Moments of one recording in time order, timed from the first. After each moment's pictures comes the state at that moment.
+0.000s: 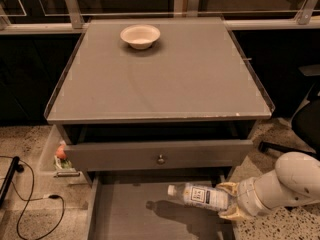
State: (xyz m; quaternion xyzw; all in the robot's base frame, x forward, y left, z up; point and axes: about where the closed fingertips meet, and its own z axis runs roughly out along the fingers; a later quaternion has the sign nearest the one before) arm 0.372 -0.211 0.570 -0.66 0.70 0.16 0.21
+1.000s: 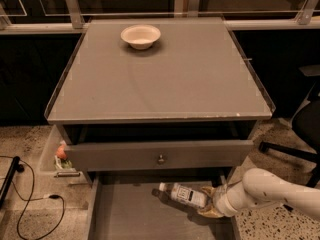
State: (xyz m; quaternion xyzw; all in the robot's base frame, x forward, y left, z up) arm 0.429 -0.179 0.426 -0.61 0.73 0.19 0.23
